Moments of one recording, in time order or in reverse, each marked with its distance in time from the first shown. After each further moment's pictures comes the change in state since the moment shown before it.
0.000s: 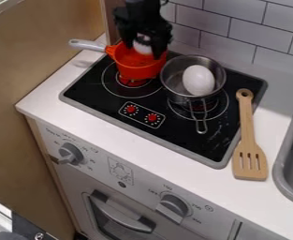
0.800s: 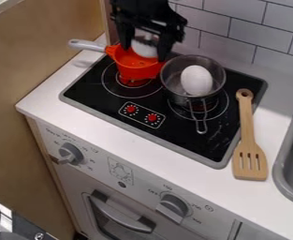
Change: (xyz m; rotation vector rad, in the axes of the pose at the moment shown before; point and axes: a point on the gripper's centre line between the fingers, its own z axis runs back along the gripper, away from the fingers) arm -0.042 -0.042 0.047 0.094 0.118 0.115
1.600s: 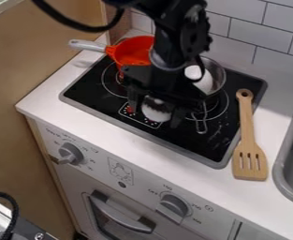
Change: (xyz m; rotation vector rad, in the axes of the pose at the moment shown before) arm -0.074 -0.042 -0.022 0.050 -0.031 0.049
